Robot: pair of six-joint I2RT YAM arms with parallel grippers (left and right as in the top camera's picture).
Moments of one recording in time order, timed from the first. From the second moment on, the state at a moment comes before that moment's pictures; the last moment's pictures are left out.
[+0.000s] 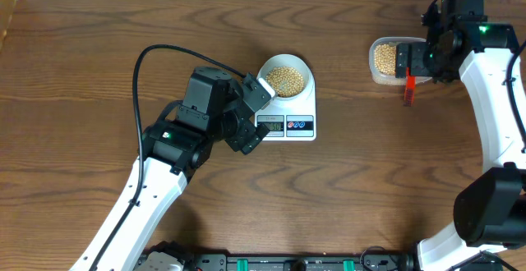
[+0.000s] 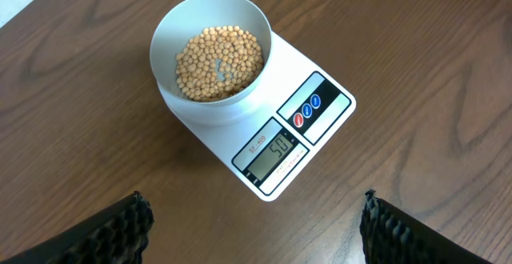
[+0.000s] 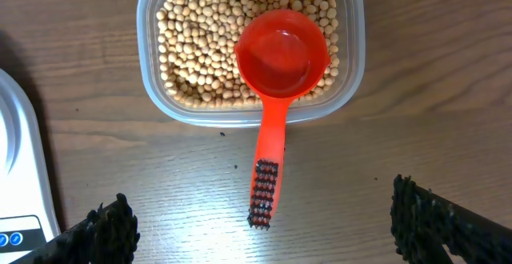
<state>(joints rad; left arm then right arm) -0.41 1.24 1.06 -0.69 0.24 0.40 -0.03 1.78 1.63 -1.04 0.02 0.03</state>
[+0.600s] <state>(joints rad) -0.41 1.24 1.06 -0.73 0.24 0.40 -0.03 1.78 1.63 -1.04 0.02 0.03</state>
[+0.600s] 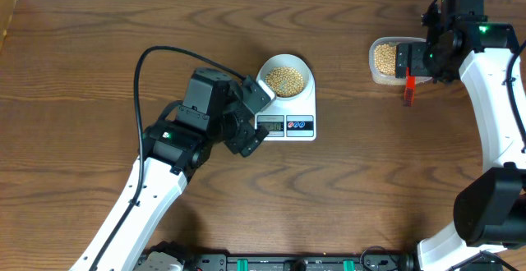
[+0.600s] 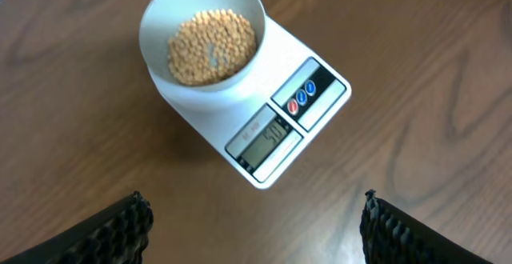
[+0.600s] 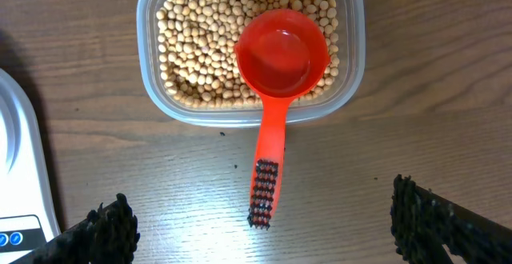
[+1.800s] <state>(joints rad) -0.41 1.29 1.04 -0.82 0.24 0.40 -0.03 1.78 1.63 -1.04 0.02 0.03</state>
